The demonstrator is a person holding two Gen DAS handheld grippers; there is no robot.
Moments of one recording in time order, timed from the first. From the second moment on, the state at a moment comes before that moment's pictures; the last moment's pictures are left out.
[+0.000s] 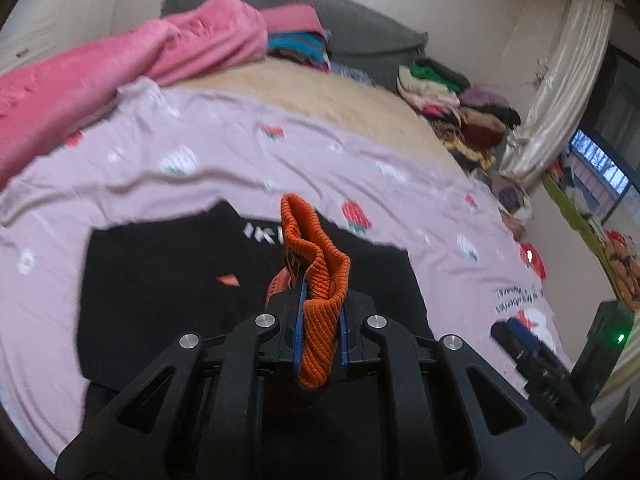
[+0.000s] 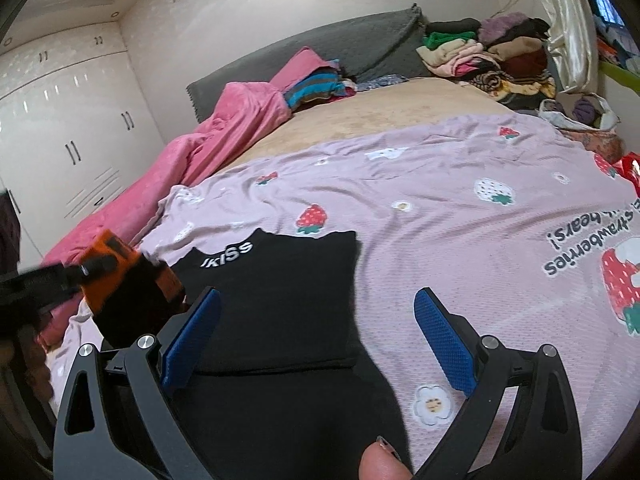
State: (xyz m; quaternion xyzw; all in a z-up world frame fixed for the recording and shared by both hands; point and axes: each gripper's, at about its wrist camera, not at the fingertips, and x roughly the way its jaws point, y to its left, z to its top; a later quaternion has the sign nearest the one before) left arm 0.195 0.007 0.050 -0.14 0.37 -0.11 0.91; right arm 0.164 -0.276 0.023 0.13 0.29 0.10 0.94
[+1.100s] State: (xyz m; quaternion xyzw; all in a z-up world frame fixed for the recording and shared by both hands) left arm 0.195 0.121 0.021 -0.13 0.38 0.03 0.92; right arm 0.217 -0.160 -0.020 0.04 0.39 0.22 0.89
